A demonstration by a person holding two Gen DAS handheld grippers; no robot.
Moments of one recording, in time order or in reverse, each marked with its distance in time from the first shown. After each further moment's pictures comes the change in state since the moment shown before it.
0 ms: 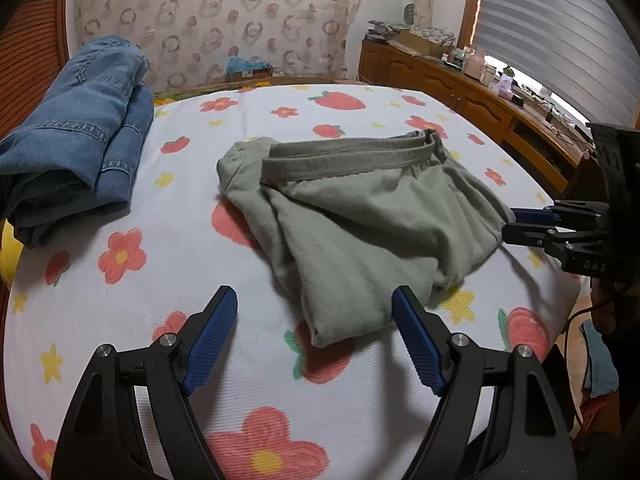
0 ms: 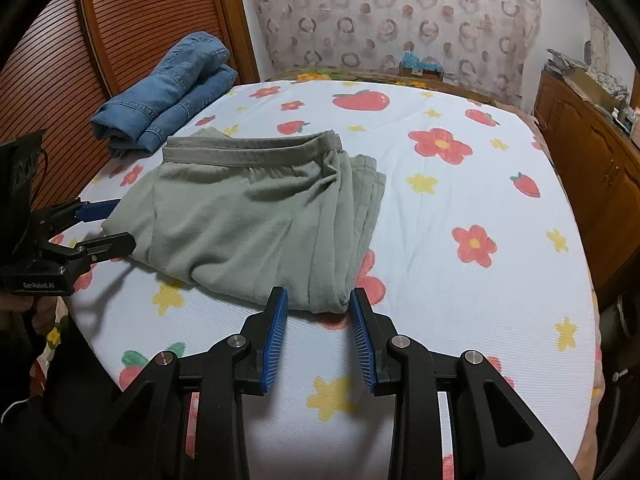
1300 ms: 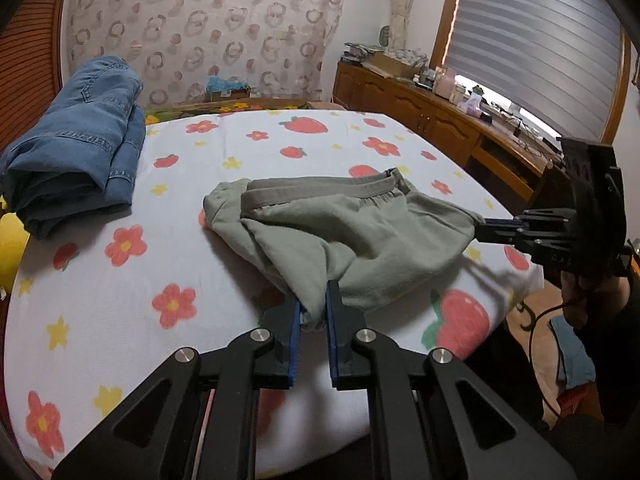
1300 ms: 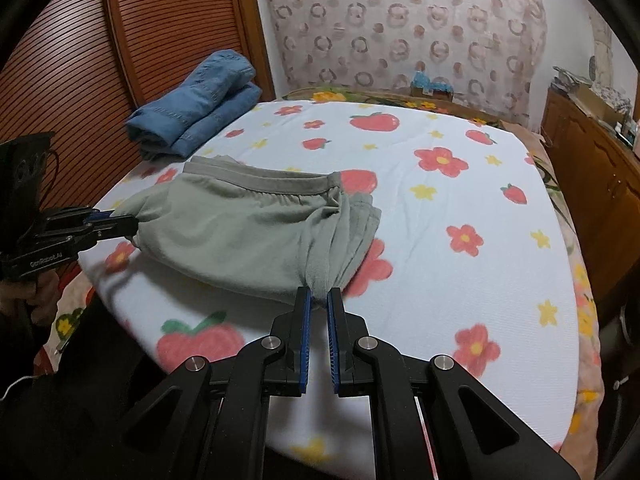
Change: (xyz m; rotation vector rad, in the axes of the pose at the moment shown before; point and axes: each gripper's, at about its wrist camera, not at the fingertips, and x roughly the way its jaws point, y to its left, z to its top) left arm -0.056 -0.013 -0.020 0.009 -0.077 -0.102; right arm -0.042 0.009 -0.023 -0.032 -0.065 0.039
